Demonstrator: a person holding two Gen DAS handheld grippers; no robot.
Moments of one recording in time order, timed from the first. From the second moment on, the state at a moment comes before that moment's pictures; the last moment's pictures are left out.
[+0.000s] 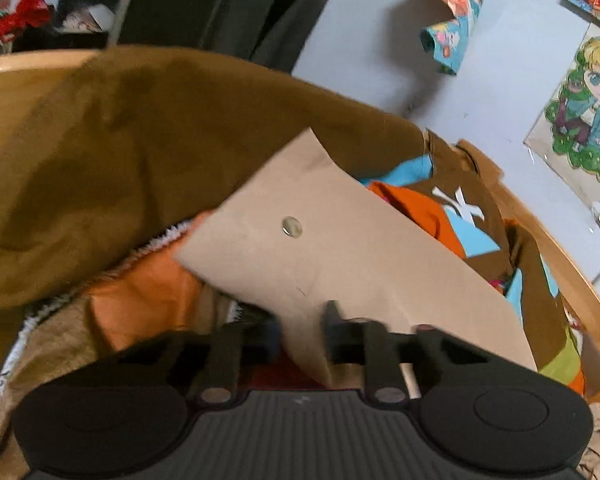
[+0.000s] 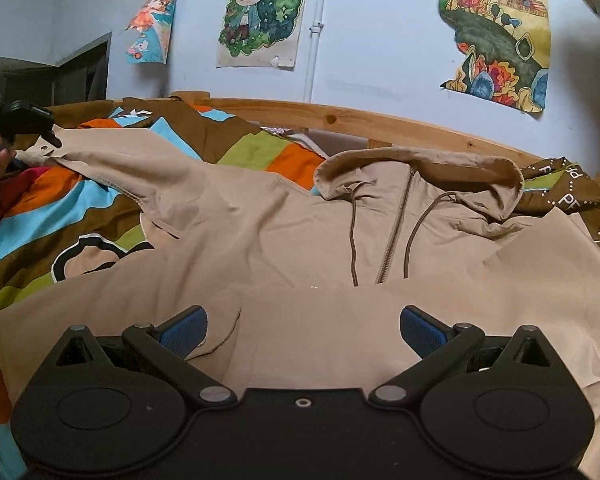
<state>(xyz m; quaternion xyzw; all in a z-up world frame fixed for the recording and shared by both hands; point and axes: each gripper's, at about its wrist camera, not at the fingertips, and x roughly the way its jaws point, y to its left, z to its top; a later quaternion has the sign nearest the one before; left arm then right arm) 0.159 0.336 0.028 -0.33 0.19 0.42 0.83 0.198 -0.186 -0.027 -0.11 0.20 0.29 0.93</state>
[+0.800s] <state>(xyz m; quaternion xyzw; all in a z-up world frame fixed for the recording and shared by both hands) 0.217 0.047 0.128 -0.01 0.03 -0.14 0.99 0.198 -0.238 -0.019 -0.07 0.16 0.22 0.96</state>
